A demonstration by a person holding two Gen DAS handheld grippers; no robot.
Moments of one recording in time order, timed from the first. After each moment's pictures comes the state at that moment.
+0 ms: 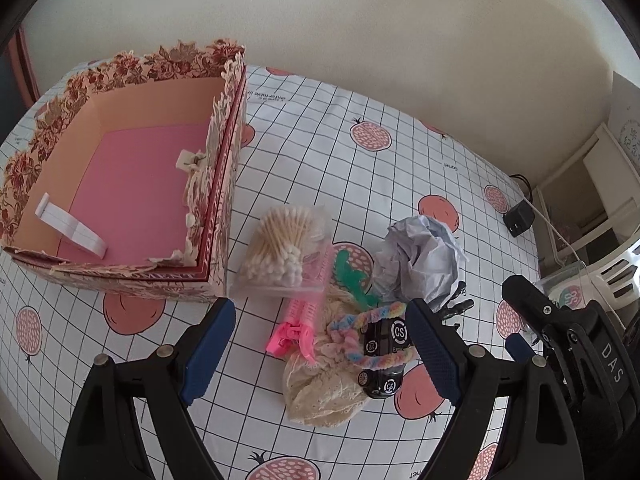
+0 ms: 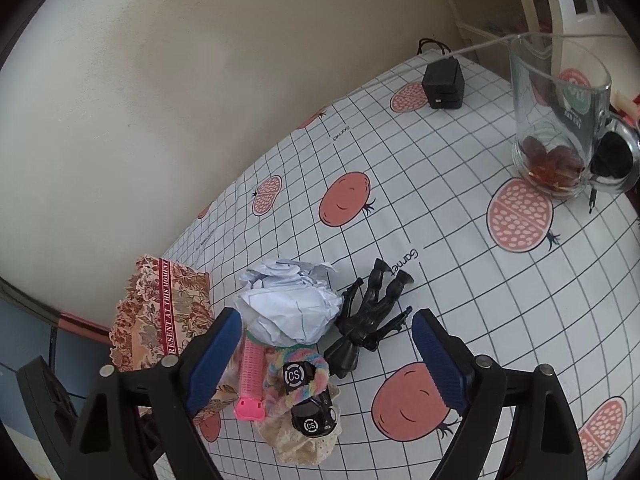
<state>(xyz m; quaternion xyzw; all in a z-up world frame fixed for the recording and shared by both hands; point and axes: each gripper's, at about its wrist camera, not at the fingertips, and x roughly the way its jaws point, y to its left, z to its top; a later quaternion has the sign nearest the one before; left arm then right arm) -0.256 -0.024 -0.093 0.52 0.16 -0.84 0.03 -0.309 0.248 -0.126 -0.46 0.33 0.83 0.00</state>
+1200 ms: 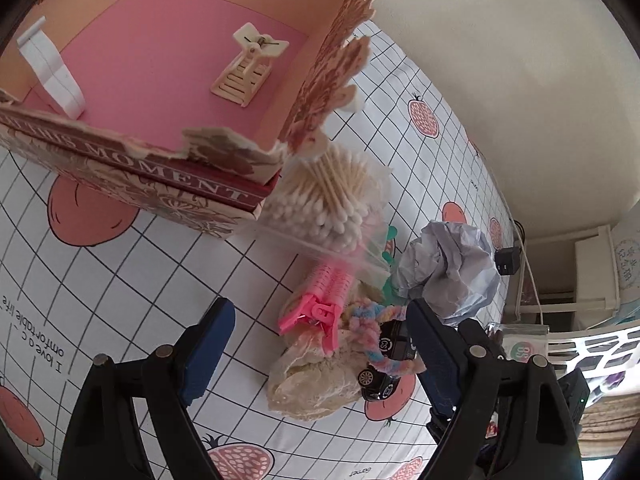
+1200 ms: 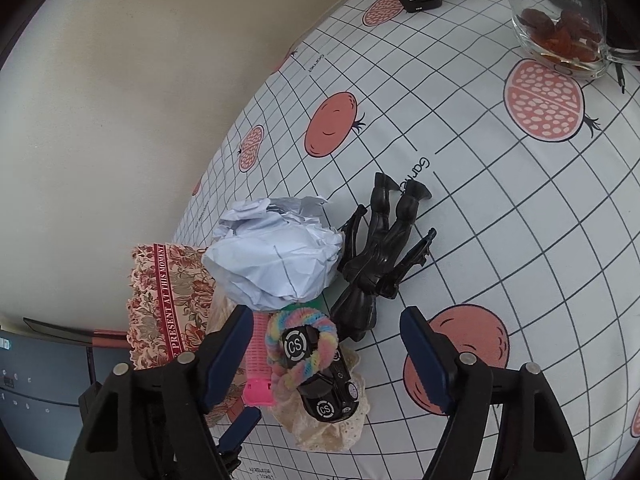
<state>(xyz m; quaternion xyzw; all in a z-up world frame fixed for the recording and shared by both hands) -0.253 -0.076 -0.153 0.56 0.37 -0.74 0.03 -0.310 0.236 -0.181 -0.50 0.43 0.76 -0.02</state>
